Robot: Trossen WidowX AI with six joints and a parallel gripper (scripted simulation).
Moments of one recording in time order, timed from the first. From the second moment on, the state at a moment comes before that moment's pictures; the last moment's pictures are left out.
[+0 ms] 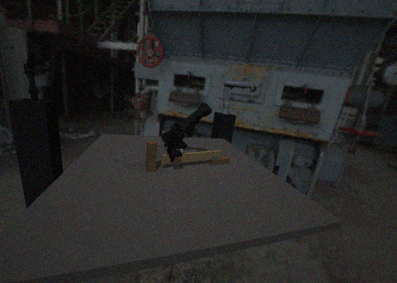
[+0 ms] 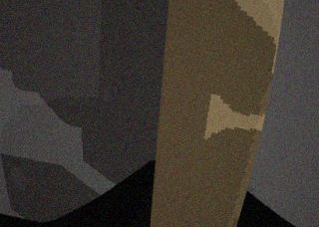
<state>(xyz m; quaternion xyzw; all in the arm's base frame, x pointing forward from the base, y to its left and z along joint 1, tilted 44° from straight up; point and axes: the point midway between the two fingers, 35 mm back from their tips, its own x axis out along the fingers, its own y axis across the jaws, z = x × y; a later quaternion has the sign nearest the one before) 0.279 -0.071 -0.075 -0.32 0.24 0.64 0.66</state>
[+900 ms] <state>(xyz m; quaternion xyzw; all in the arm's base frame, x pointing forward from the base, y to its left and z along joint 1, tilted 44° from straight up) 0.279 -0.077 -0.068 -0.32 0.24 0.63 0.66</state>
